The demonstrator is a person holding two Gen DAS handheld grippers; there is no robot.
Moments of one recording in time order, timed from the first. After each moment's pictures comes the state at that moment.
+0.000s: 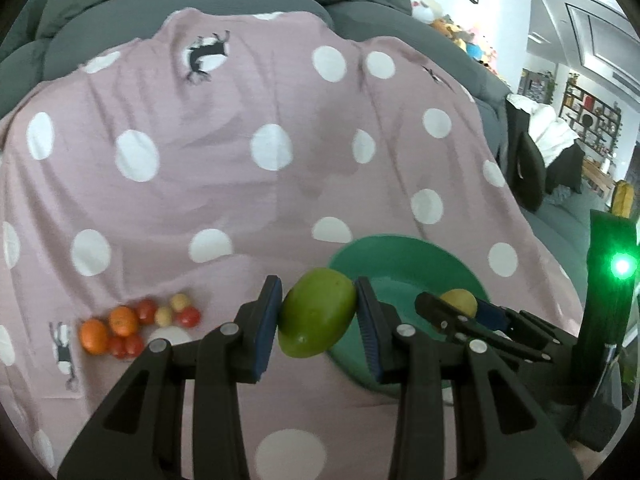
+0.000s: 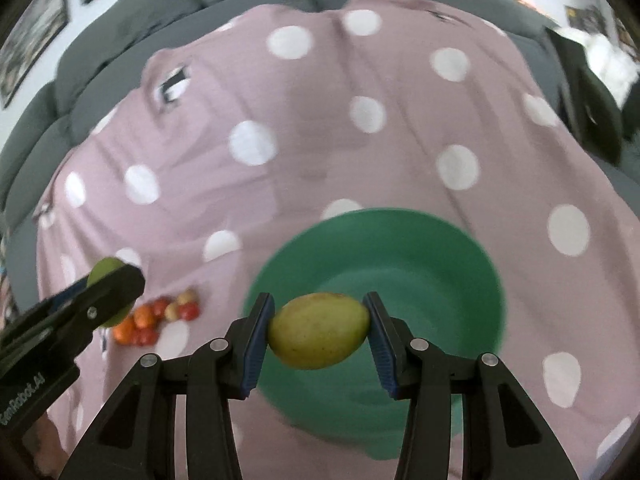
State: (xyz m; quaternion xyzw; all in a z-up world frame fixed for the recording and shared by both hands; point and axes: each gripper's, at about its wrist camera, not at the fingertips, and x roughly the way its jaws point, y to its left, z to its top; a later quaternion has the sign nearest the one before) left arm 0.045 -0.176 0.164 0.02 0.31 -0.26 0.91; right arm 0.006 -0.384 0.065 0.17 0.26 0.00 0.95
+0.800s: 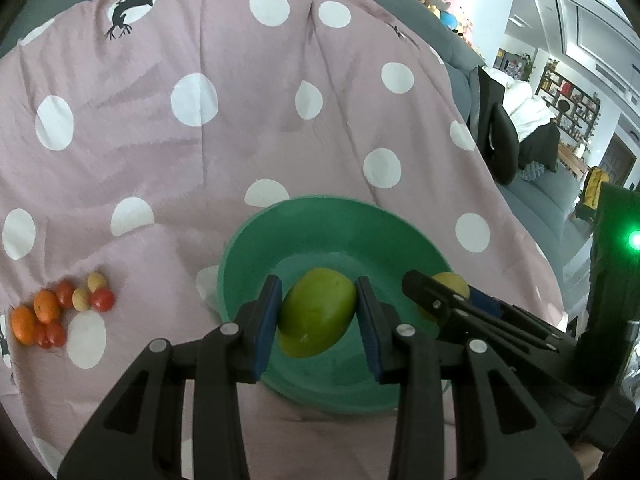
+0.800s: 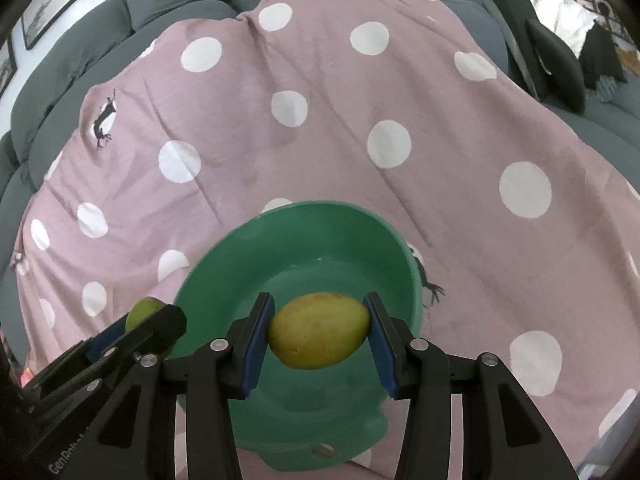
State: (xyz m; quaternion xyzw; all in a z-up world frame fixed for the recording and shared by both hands) left arm 0.053 -0.236 0.125 0.01 0.36 -0.32 0.88; right arm 0.006 -0.433 0.044 0.22 0.27 -0.04 0.94
